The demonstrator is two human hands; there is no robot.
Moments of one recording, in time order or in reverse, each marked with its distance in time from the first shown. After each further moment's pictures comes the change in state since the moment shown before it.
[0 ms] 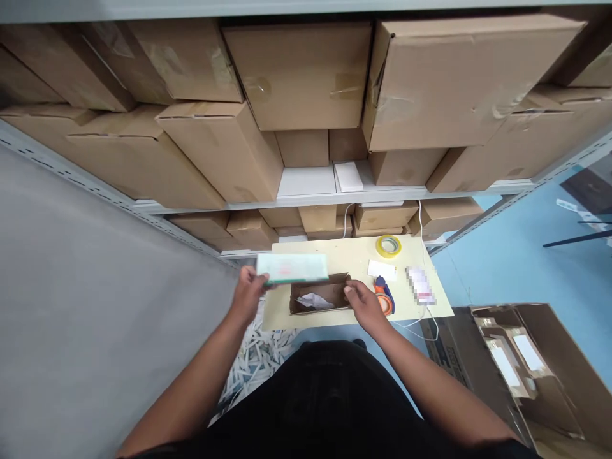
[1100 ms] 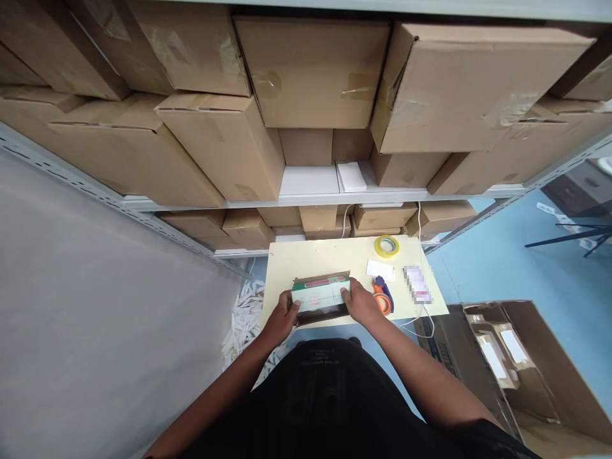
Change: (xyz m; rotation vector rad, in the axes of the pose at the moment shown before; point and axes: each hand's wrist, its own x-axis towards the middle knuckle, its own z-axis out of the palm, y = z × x) left_hand -0.049 -0.079 0.021 0.330 -0.389 -0.110; right_hand 0.024 -0.001 0.020 -0.813 -0.107 0.006
